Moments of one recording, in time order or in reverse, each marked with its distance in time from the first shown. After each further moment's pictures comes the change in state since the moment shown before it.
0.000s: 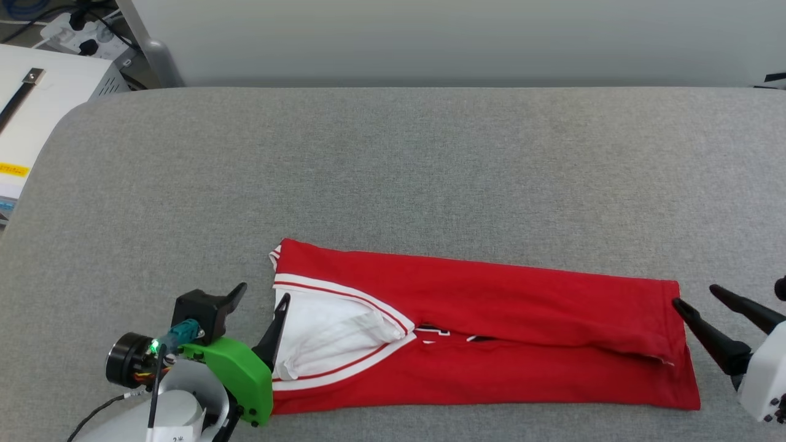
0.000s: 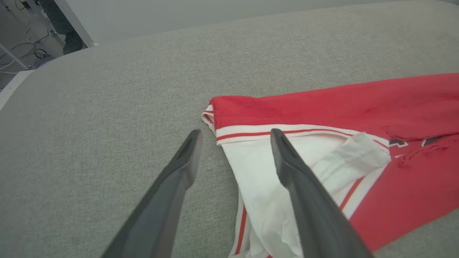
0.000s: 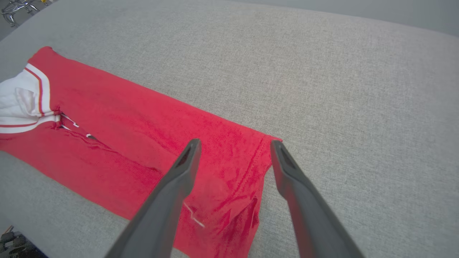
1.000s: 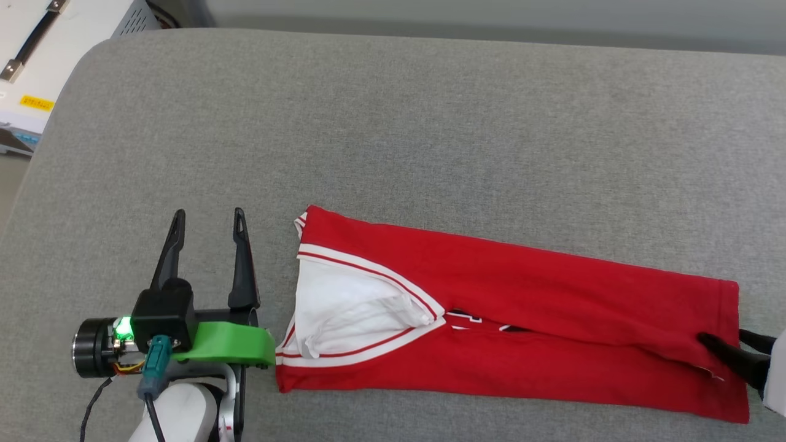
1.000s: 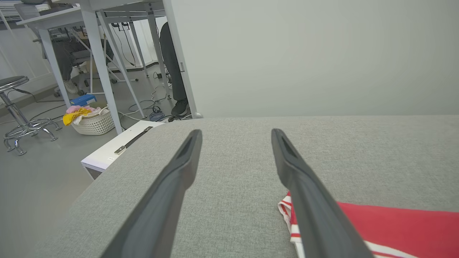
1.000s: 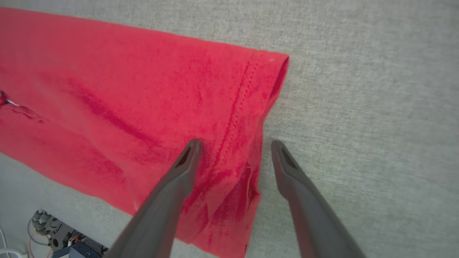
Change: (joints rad) left arm 0.330 -0.393 0.764 -0.137 0.689 0.014 -0.026; right arm 0.070 0.075 -0.275 -0.002 0.073 0.000 0.498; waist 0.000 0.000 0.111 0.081
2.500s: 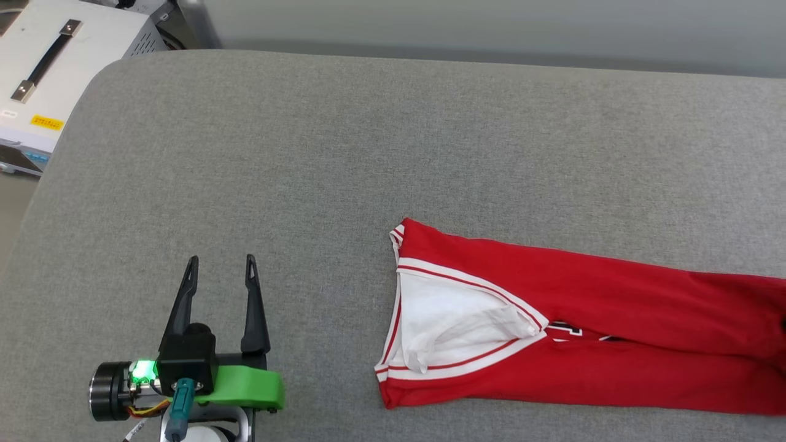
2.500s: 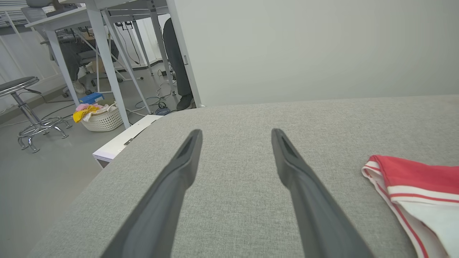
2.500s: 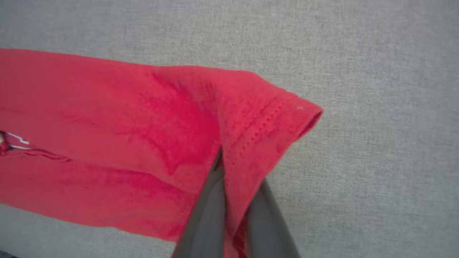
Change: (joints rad) left arm 0.156 -0.258 0.261 0.030 0.312 -0.237 0.000; right arm -0.041 -0.111 0.030 0.171 0.020 0.000 -0.144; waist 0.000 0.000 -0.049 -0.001
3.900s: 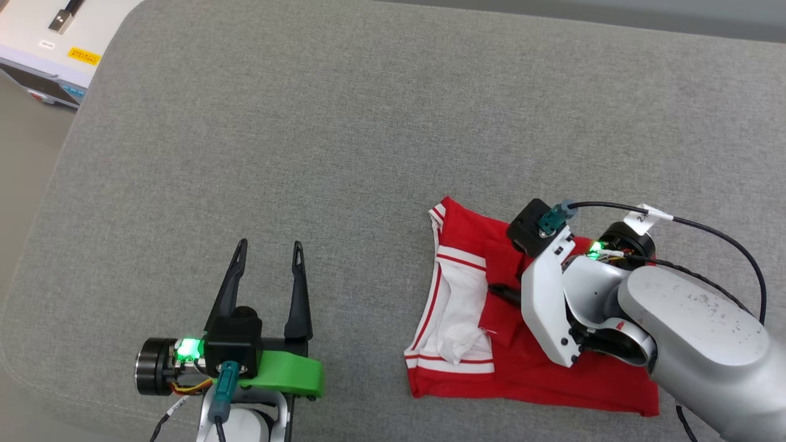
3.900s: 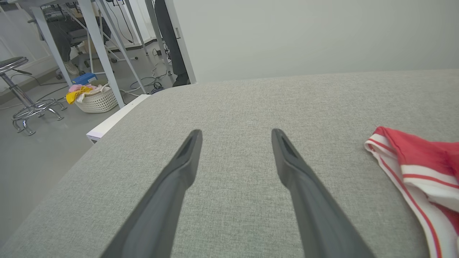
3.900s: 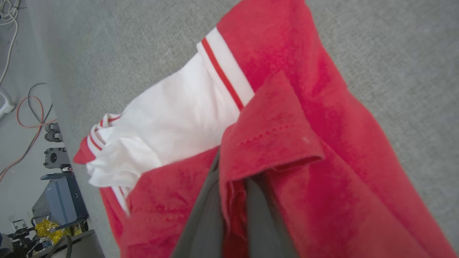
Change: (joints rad) left arm -0.062 -0.032 -0.091 0.042 0.007 0.001 0.000; right arm -0.617 0.358 0.793 -0.035 -0.132 0.000 0.119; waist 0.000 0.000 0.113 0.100
